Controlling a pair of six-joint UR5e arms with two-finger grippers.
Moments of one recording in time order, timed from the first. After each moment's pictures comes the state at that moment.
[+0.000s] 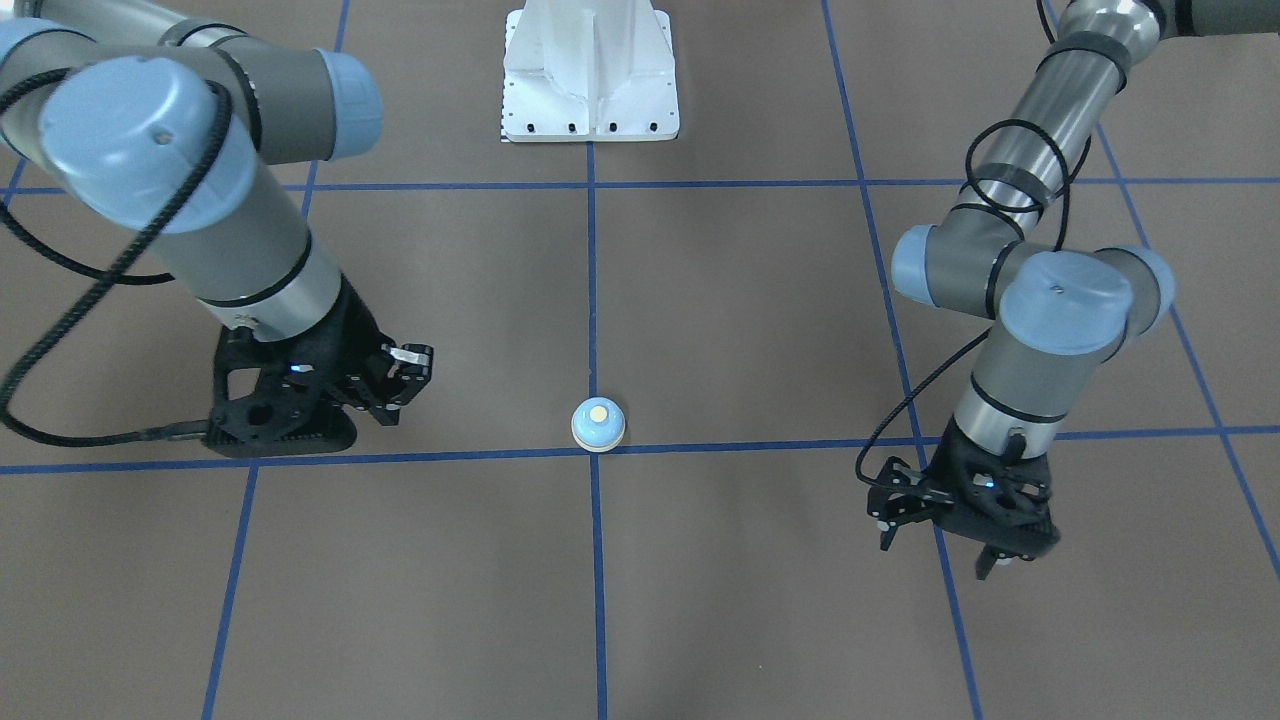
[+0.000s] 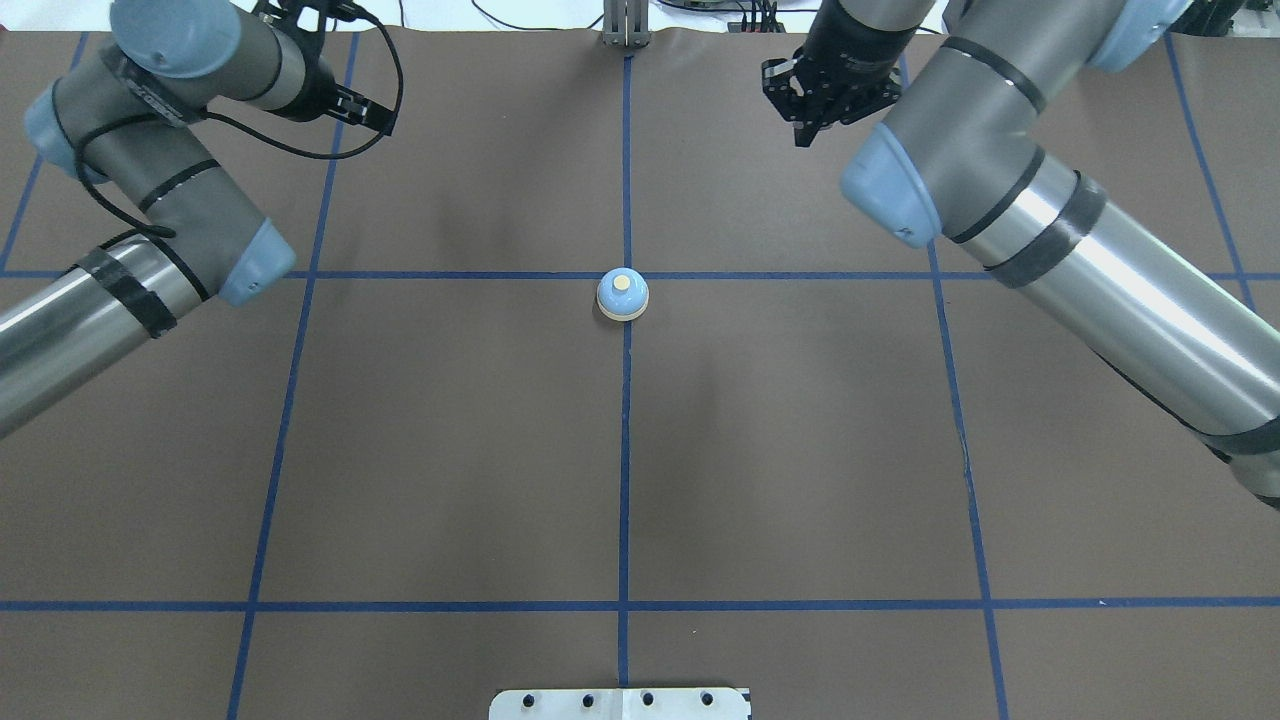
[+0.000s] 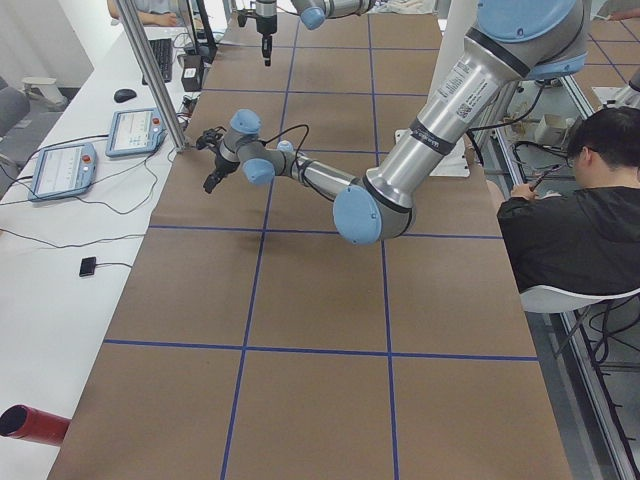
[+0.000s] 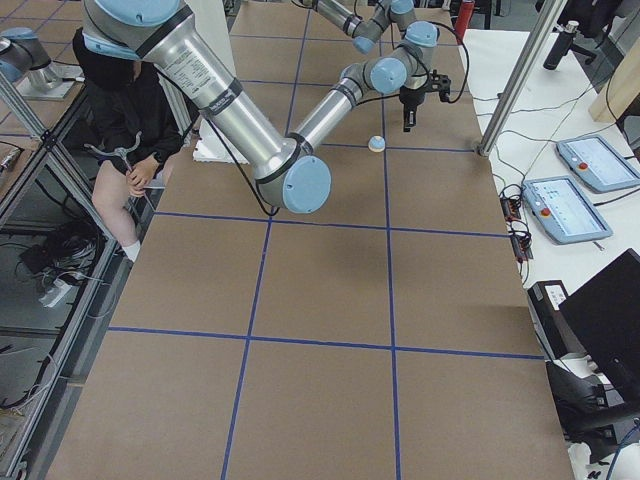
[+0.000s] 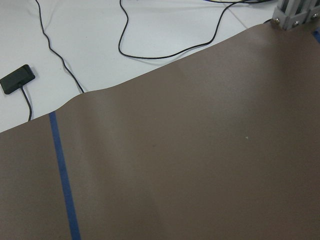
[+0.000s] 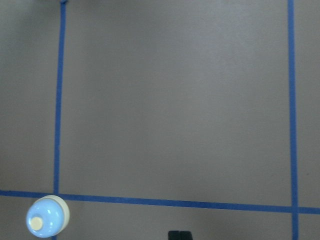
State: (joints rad) left arm -0.98 -2.20 -1.20 -2.24 -1.90 -0.55; right arm 0.92 -0.73 1.53 -1.69 2.16 0.92
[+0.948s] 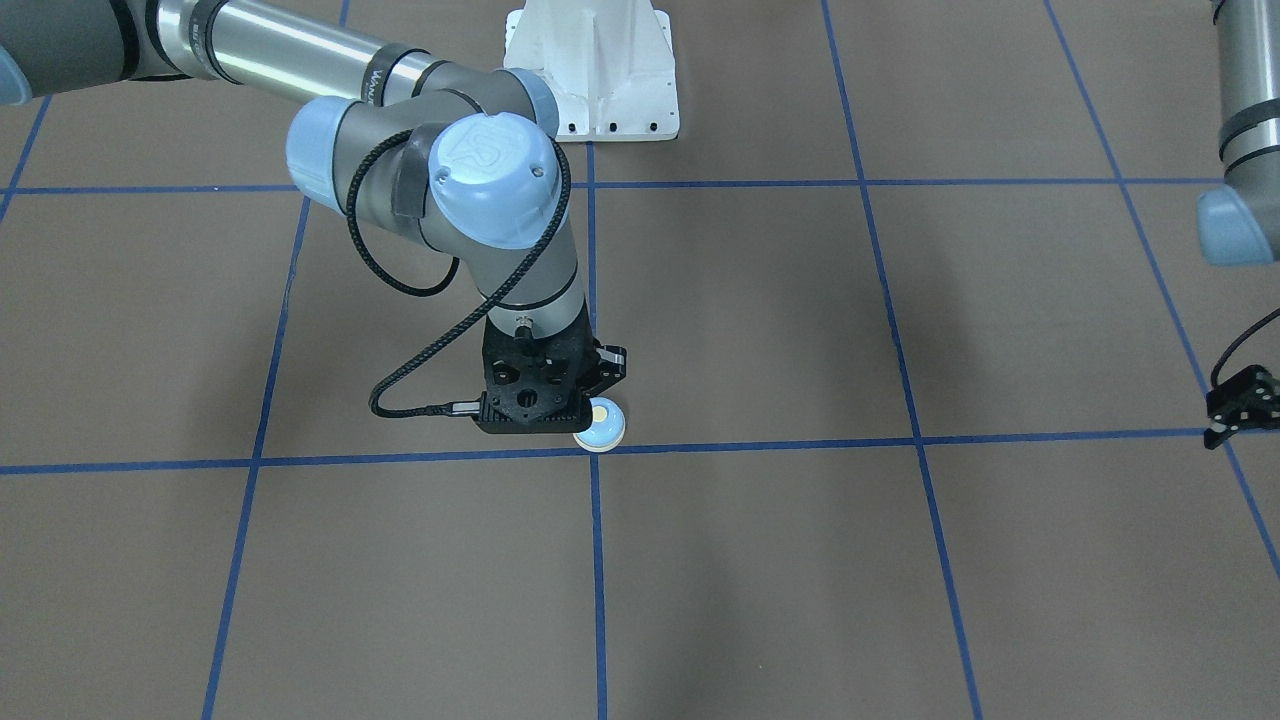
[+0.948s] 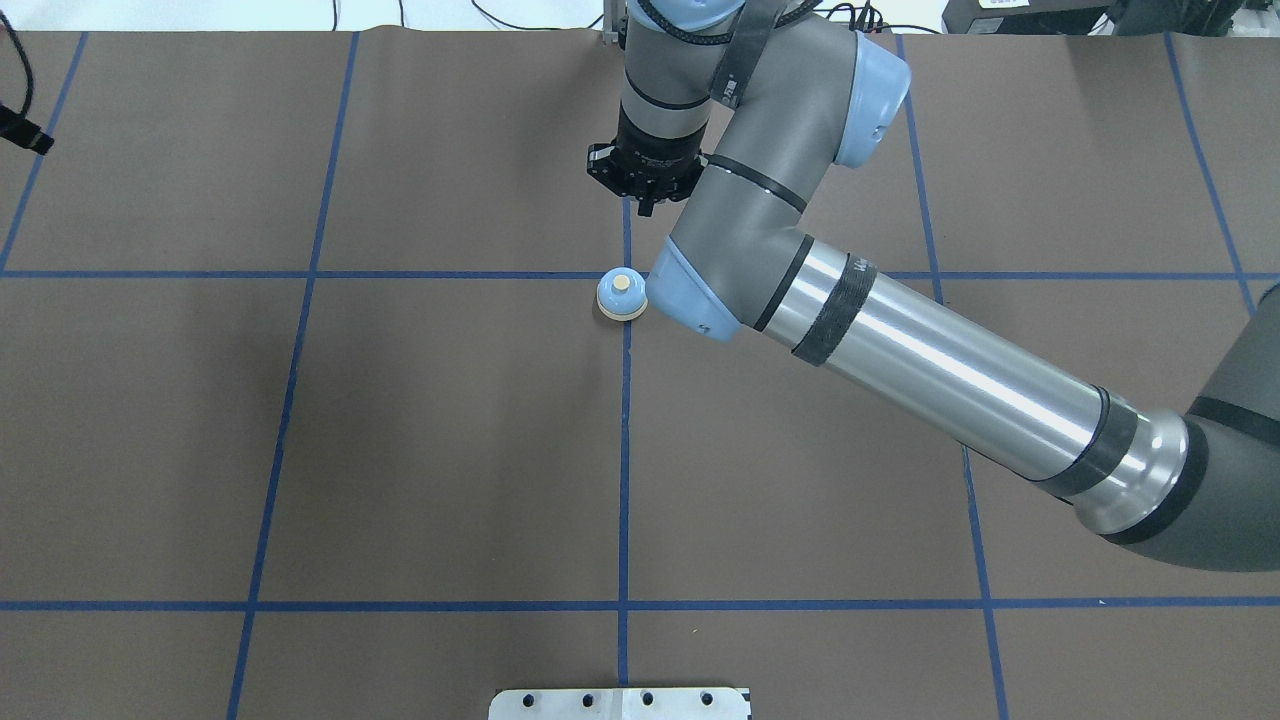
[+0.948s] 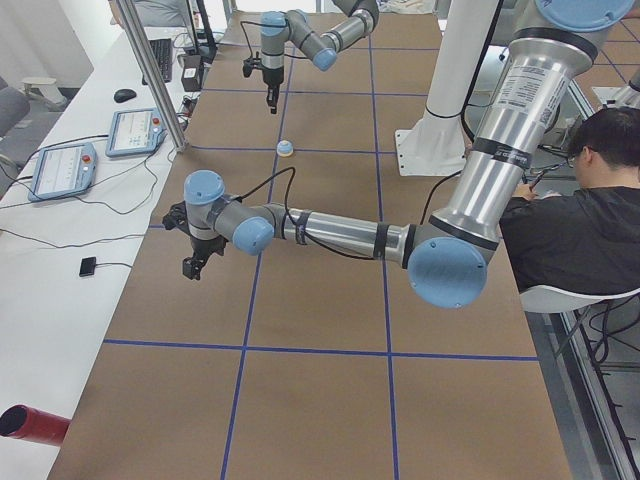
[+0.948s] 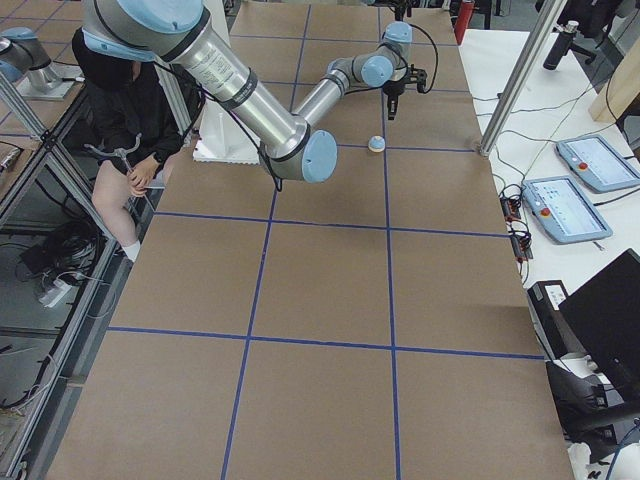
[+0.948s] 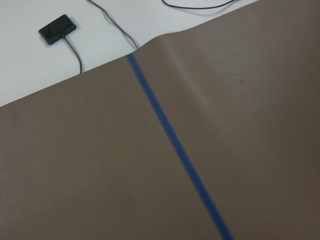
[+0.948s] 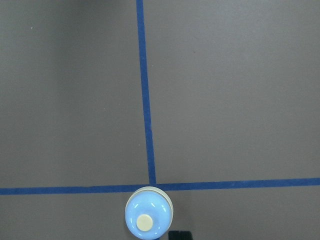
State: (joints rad) left arm -1.35 -1.89 -1.38 -1.92 -2.22 0.04; right arm 0.73 -0.57 1.30 -1.53 2.01 1.12
